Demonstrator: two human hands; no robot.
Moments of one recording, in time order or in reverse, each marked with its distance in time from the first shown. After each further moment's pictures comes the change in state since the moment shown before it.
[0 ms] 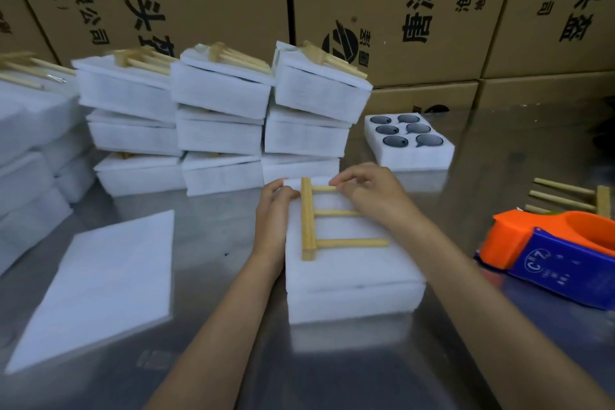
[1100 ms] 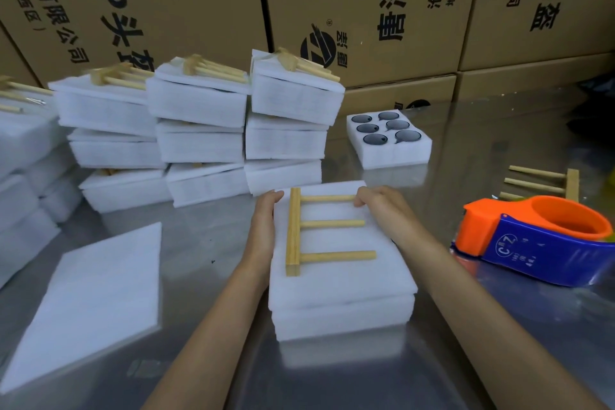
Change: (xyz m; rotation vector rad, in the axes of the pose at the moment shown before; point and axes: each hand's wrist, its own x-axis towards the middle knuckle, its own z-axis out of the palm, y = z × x) left_hand -0.008 -0.003 0.002 -0.055 -0.183 -0.128; right_hand -0.027 0.031 -0.030 0.258 0.019 0.403
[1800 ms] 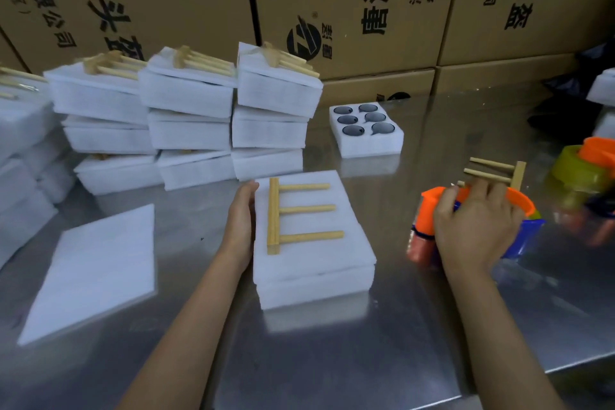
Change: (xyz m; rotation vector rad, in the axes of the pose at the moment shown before) left_hand -0.038 0.009 0.001 -0.049 0.033 -0.082; right_hand -0.047 0.045 -0.103 -0.870 1.116 -0.278
